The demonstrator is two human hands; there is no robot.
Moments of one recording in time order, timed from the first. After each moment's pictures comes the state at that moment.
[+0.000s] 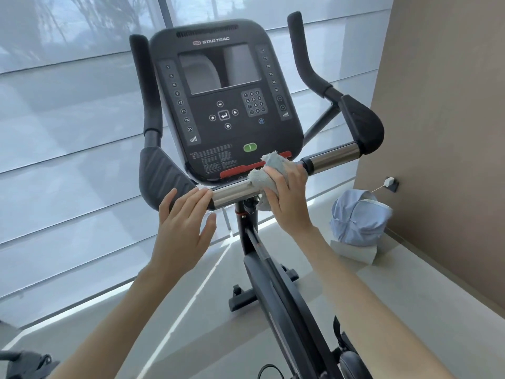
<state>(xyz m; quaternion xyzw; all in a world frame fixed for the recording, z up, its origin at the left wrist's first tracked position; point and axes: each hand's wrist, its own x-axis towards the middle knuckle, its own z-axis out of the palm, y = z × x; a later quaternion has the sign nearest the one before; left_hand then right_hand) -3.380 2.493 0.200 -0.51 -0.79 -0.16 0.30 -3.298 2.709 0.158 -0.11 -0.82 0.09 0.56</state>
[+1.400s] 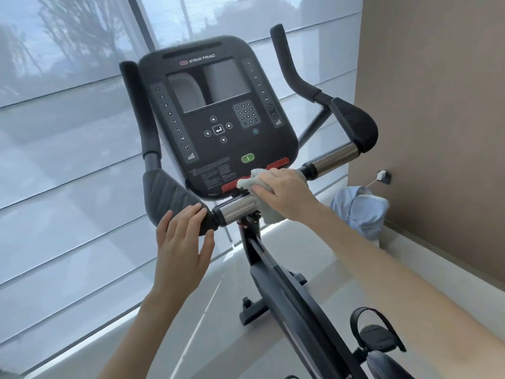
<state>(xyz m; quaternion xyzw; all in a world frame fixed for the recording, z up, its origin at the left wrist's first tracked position) -3.414 2.479 0.192 -0.53 -0.75 -0.22 0.32 -3.301 2.702 0.212 -0.15 -0.92 0.08 0.35</state>
